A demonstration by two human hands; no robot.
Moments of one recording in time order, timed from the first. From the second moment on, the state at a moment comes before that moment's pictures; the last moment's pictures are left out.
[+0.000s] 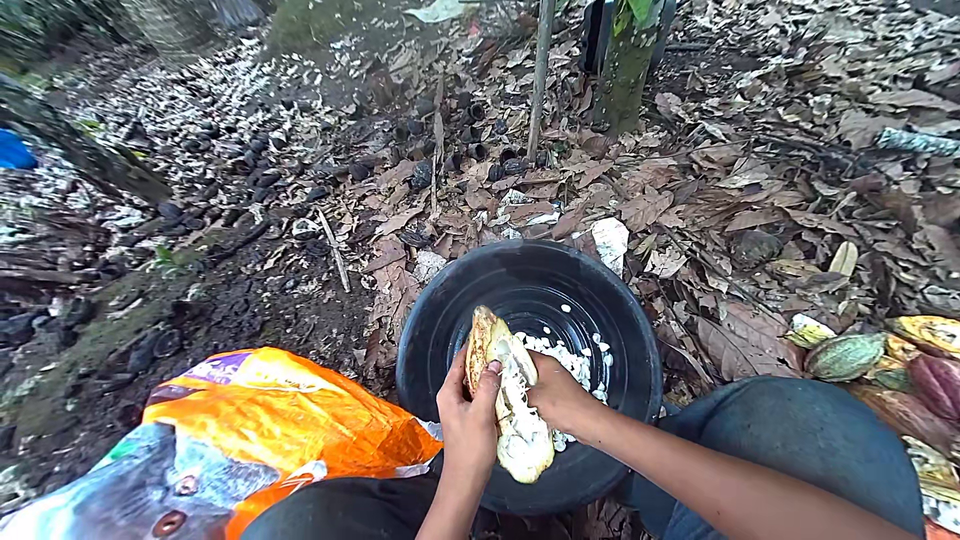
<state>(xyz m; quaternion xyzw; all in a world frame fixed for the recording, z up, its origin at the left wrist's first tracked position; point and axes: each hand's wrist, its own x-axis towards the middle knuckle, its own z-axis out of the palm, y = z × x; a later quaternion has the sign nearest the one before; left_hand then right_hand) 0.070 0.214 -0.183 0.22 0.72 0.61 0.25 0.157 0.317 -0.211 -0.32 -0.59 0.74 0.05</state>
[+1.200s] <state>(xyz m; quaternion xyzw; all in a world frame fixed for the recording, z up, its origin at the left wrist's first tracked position) 0.073 0.215 -0.181 0.19 0.69 0.63 0.28 0.156 0.323 -0.215 -0.30 -0.62 0.71 0.15</state>
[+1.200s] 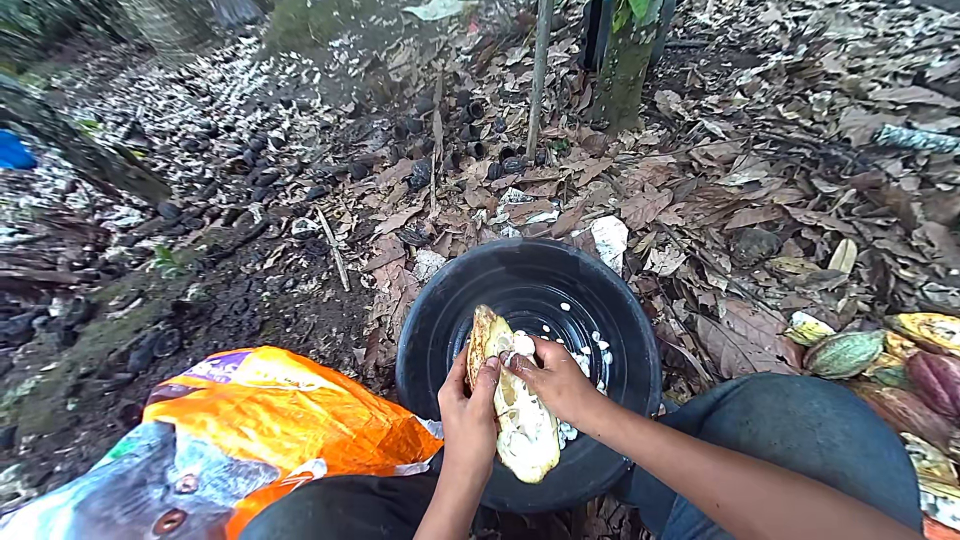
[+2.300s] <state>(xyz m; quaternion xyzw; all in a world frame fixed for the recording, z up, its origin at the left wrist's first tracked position) 0.074 0.212 -0.185 0.26 0.70 0.61 0.28 0.157 0.331 -0.187 -0.34 -0.51 0.75 0.22</state>
